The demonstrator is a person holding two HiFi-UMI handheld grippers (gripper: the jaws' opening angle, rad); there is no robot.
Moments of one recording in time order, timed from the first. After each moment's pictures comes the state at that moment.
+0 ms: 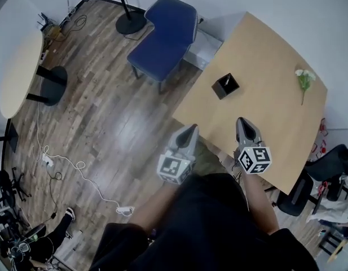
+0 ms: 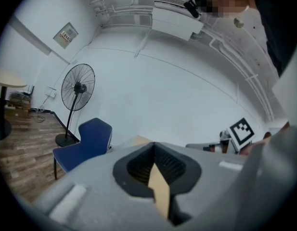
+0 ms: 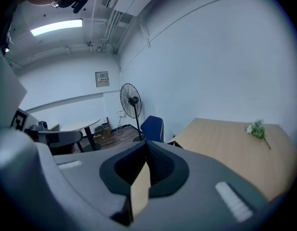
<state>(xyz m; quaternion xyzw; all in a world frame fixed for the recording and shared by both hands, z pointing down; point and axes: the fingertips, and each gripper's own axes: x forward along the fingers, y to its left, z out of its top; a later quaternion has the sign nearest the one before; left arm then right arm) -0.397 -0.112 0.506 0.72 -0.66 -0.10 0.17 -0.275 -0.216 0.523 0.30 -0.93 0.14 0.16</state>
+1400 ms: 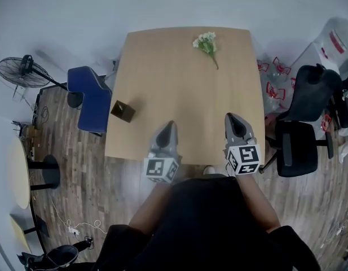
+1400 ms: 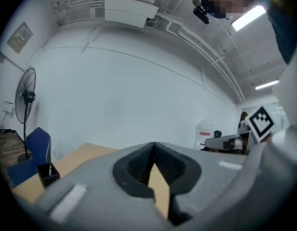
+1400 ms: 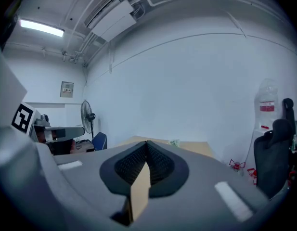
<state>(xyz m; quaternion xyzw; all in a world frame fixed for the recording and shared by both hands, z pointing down) 0.116 -0.281 0.429 0.83 -0.56 -0.03 0.07 0.297 -0.307 0.441 0.51 -0.85 0.09 0.07</state>
